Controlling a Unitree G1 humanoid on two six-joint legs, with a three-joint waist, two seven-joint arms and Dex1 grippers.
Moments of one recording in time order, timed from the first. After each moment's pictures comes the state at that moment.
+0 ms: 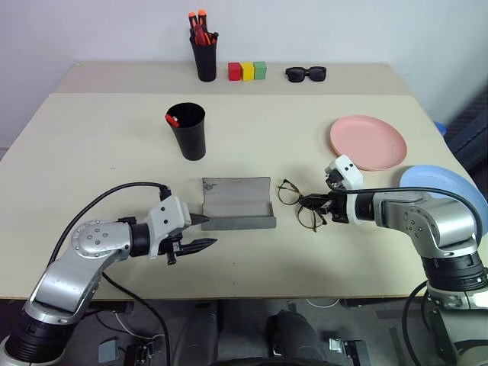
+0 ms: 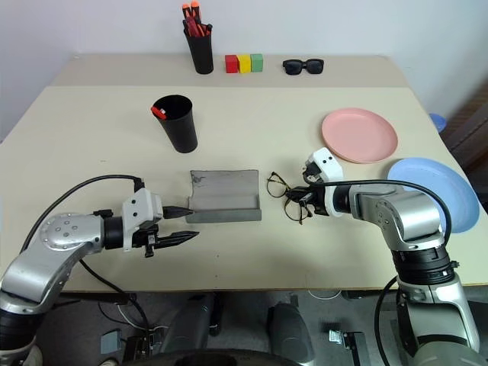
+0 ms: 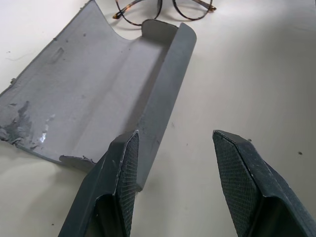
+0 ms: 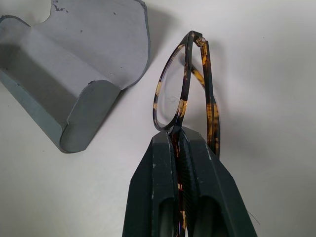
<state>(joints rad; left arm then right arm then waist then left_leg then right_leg) -0.07 0.76 -0.01 -0.51 -0.33 0.52 -0.96 -0.47 -0.68 0.01 -0.19 0.52 1.15 0.71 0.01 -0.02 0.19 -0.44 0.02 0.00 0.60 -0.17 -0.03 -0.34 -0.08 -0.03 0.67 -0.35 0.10</state>
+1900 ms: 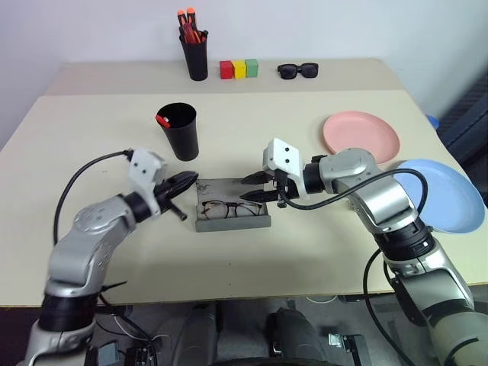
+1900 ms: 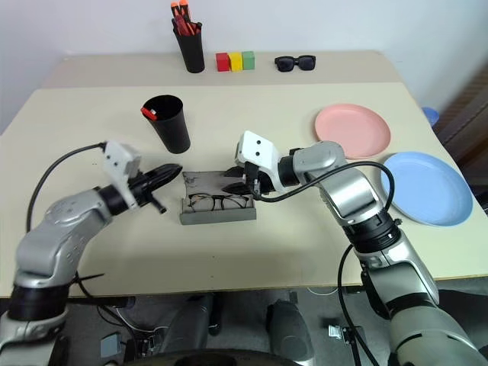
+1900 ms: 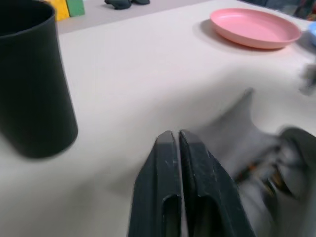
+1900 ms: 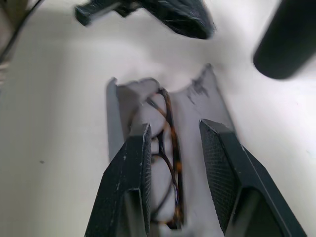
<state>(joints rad) -0.35 0.52 0.04 -0.28 -0.42 0.65 -0.55 -0.70 -0.56 0.31 -0.19 0.23 0.63 1.06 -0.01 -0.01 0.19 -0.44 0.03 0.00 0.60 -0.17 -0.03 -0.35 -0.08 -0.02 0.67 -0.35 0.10</state>
